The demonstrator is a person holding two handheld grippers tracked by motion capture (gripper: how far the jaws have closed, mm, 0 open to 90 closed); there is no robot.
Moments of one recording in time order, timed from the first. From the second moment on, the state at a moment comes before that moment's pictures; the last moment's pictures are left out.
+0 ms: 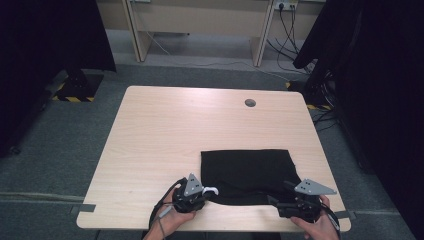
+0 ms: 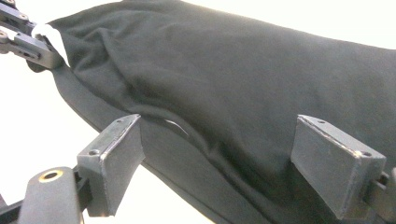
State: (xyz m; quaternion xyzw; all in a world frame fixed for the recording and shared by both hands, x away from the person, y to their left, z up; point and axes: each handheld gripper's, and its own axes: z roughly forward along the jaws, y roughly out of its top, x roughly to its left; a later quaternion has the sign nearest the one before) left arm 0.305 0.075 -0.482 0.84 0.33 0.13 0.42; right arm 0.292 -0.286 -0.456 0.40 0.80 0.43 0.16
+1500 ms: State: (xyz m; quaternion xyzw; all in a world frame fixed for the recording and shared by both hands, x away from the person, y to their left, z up) left arm 0.310 0.081 -0.483 0.83 0.35 0.10 0.43; right arm 0.390 -0.190 -0.437 0.34 0.83 0.43 0.13
